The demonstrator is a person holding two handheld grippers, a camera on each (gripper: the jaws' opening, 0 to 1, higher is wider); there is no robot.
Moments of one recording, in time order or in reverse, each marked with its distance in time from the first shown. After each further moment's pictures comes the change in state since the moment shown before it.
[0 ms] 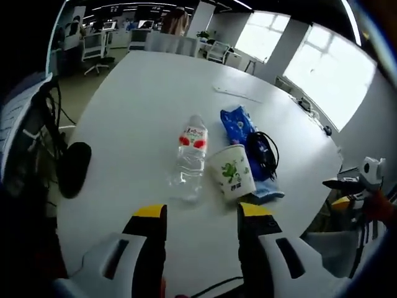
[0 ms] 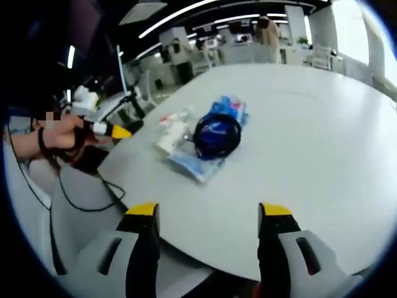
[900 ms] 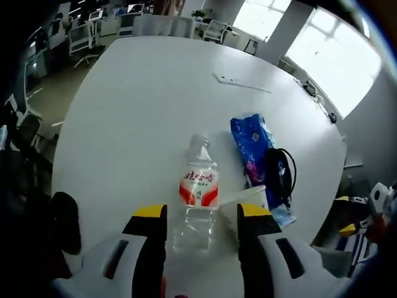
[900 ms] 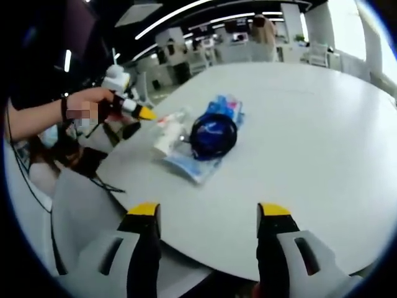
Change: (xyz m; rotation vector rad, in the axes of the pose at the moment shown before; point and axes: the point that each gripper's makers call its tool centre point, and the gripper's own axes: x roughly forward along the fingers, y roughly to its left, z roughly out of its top) left arm 0.066 0.003 0.057 0.032 0.192 -0.009; right arm 0.000 -0.005 0.001 0.017 0.009 -0.002
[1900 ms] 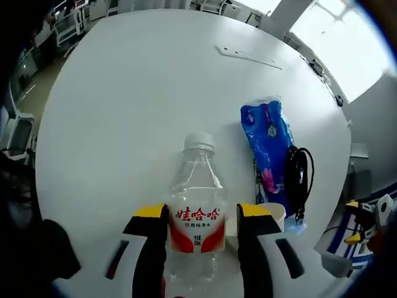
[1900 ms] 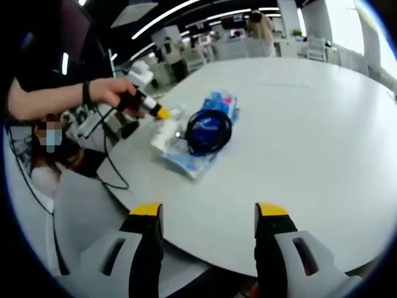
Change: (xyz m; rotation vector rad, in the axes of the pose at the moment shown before) left arm 0.058 0.003 0.011 0.018 0.175 0.021; right arm -0.005 -0.010 -0.004 0.032 0.016 0.000
